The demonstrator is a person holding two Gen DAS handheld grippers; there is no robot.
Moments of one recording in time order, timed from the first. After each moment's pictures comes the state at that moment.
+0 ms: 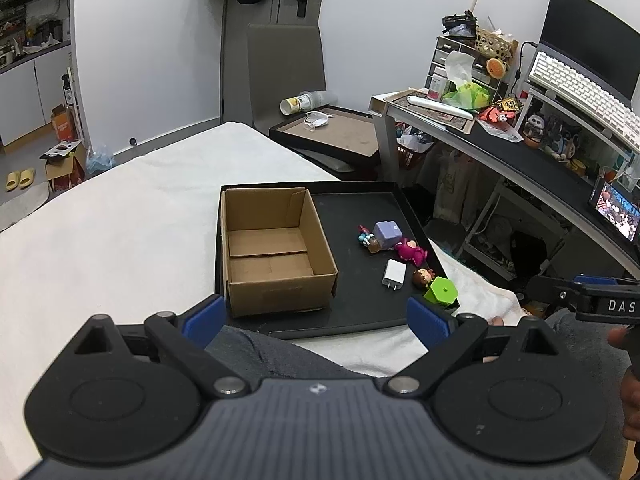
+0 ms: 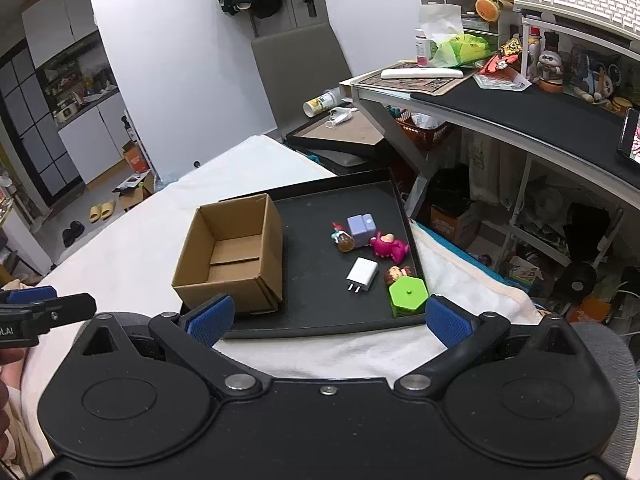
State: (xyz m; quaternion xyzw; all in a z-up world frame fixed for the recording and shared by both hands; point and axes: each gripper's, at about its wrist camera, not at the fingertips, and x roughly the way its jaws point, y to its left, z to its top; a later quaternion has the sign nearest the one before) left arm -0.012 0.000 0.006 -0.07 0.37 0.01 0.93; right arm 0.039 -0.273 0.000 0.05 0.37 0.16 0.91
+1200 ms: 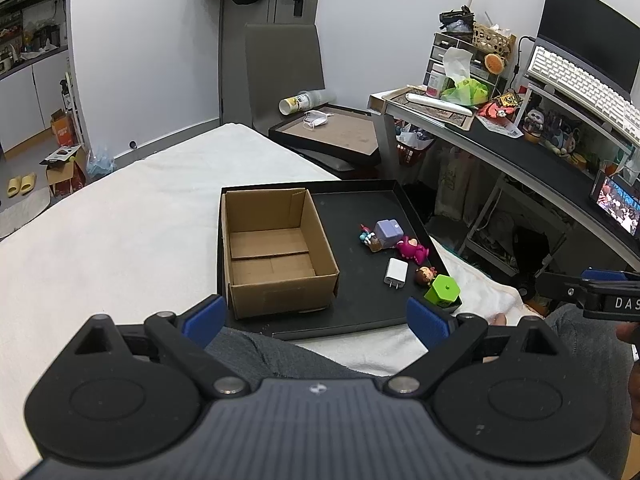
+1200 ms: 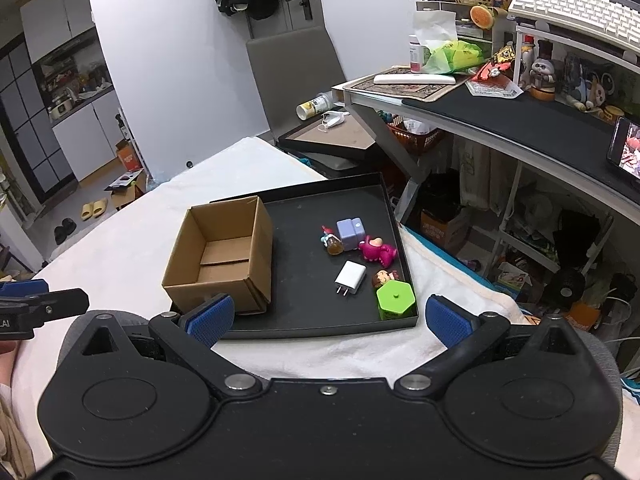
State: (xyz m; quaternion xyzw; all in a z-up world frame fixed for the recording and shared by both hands) left arm -0.010 -0.003 0.006 -0.06 0.37 0.01 0.93; right arm 0.039 -0.278 0.003 0.04 0.37 0.15 0.92
